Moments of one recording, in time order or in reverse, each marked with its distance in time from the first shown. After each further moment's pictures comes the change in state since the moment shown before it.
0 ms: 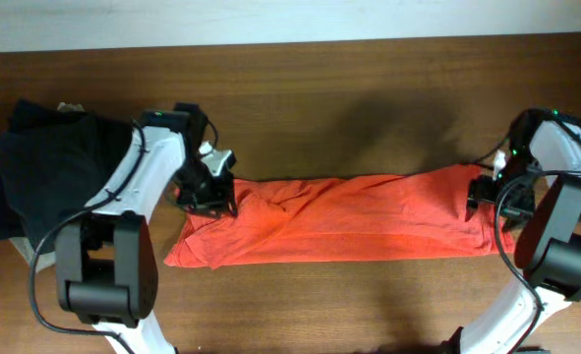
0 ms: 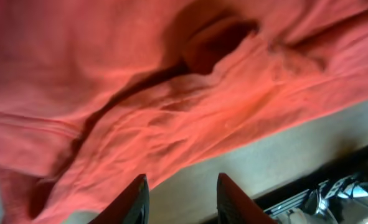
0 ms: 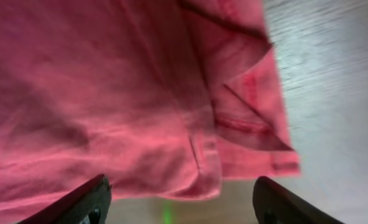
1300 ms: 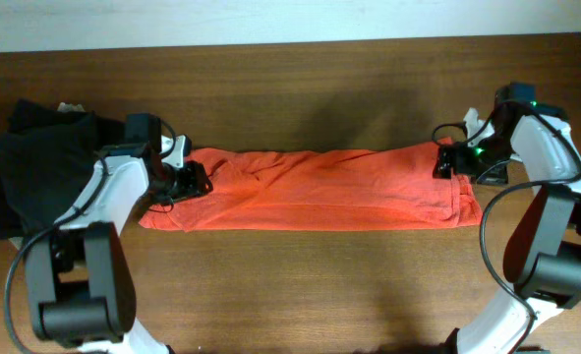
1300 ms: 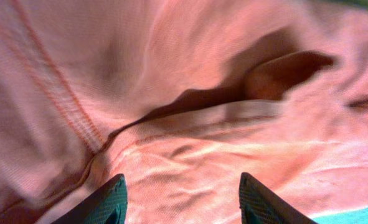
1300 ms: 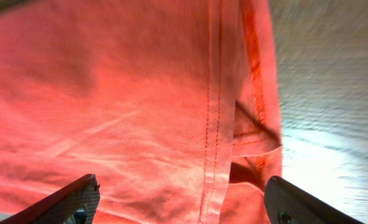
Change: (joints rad) left arm 0.191 -0.107 -0.239 0.530 -0.032 -0.102; right arm 0.128 -0.080 0.029 0.261 -0.218 -0.175
